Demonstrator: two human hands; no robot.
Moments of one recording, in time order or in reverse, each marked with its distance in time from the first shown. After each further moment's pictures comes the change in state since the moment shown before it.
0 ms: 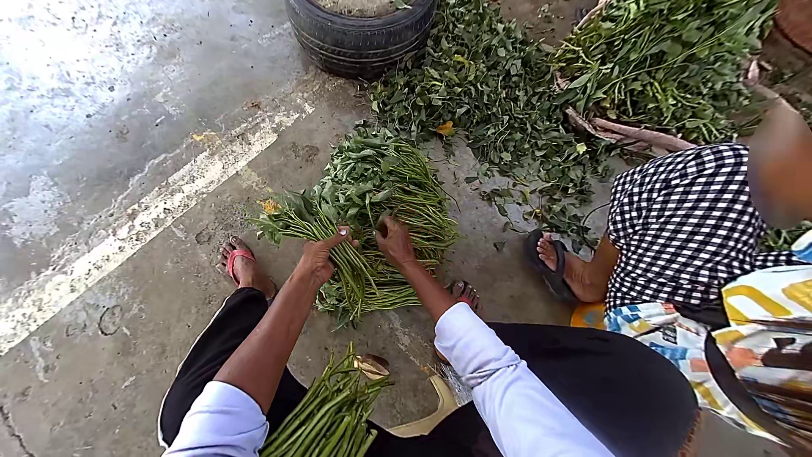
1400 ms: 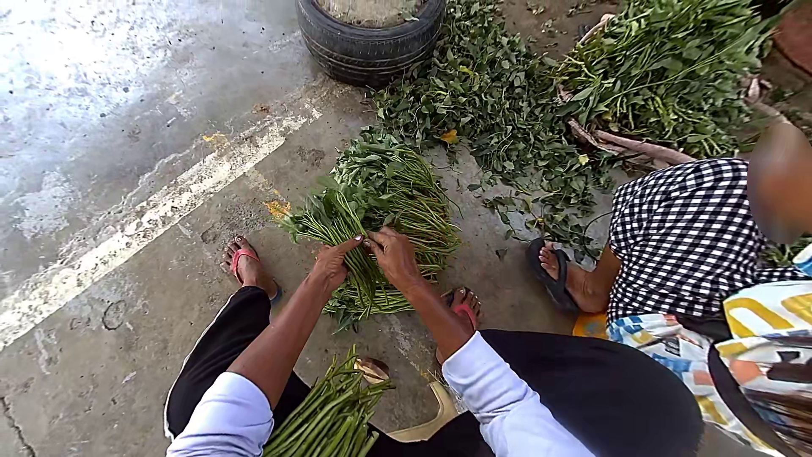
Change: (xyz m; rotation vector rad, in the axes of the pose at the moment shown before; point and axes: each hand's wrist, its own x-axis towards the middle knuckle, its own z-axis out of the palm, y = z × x) left_hand -0.003 -0.016 0.006 0.066 -0.029 0.018; right_hand -0.047 -0.061 -0.028 -0.062 0.047 -0.286
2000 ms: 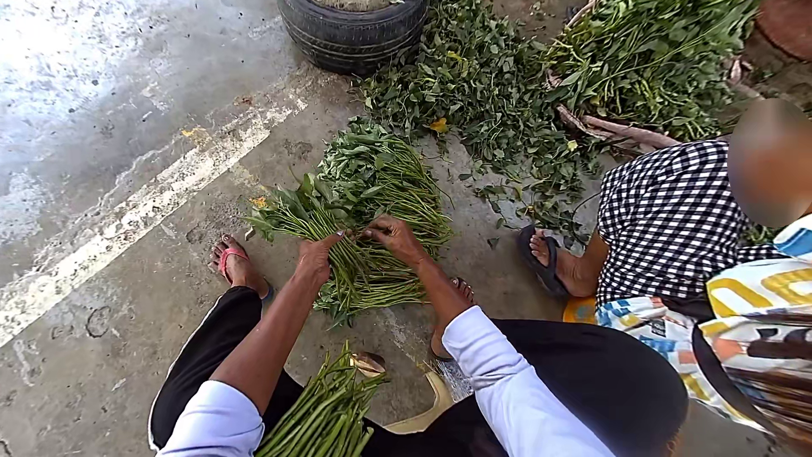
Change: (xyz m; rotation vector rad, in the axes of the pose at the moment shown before) left_hand 0.002 0.004 -0.003 -0.012 0.057 0.106; right_hand 0.020 0.068 -0.006 0.364 -0.126 0.013
